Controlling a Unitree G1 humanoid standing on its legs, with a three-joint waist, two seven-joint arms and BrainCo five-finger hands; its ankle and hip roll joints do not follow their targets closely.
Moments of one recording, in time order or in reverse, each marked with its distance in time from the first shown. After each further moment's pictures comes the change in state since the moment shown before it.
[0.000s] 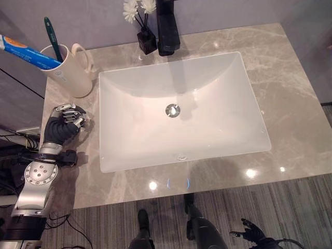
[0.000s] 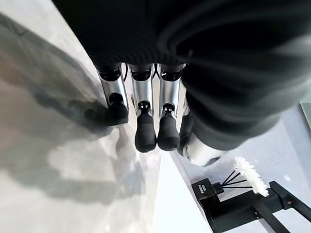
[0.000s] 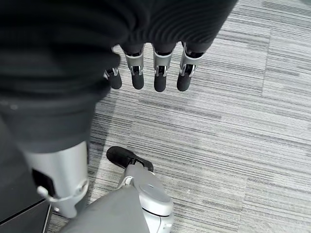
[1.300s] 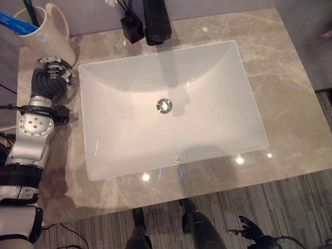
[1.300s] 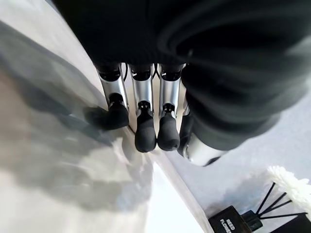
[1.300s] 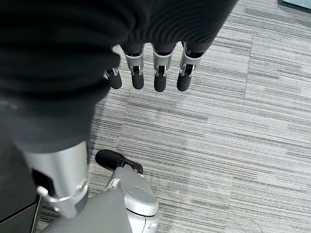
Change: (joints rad) left arm -0.546 0.143 -0.214 0.395 0.033 0.039 0.110; right arm 0.001 -0.003 0.031 -0.036 0.001 -0.001 0.000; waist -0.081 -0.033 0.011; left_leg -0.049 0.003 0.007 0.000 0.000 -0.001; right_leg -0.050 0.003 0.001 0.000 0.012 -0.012
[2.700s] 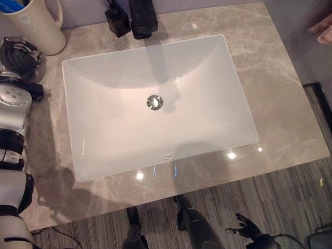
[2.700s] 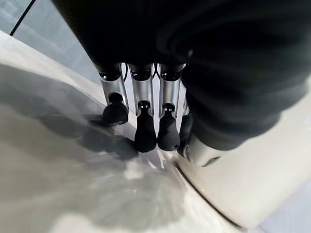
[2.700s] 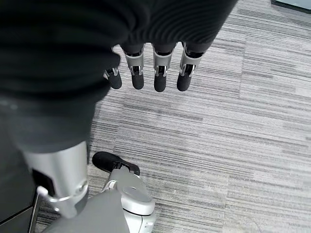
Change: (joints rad) left arm -0.395 0.106 -0.237 0.478 0.085 0.071 0.073; right arm 0.006 -0.011 0.048 -0.044 0.040 -0.006 0.006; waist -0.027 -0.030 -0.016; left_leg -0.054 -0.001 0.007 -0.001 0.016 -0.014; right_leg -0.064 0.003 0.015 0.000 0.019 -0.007
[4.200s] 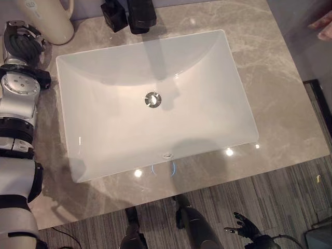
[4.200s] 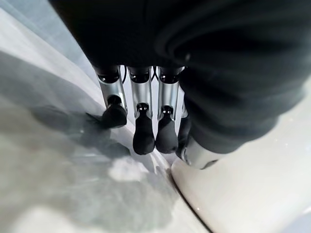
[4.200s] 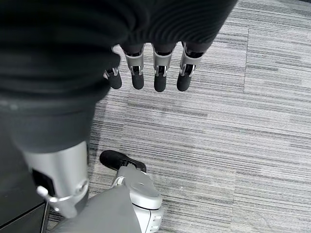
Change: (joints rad) left arm -0.089 -0.096 0.014 0.061 0.049 -0.010 0.061; right arm 0.038 -0.008 0.003 -0.070 0.028 -0.019 0.000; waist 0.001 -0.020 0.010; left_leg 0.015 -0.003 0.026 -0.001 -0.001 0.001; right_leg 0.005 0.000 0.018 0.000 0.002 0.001
